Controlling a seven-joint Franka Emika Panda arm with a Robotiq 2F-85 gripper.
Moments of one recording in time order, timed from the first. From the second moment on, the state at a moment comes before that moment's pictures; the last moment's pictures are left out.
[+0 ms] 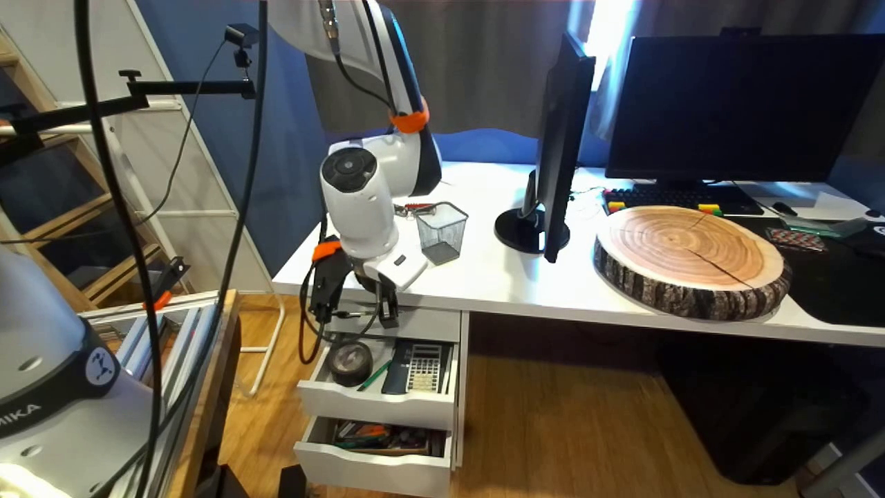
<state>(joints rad) 0.37 0.61 0.22 -2.32 2.18 3.12 -1.50</state>
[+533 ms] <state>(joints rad) 0.35 0.61 0.21 -2.35 2.18 3.04 -1.50</state>
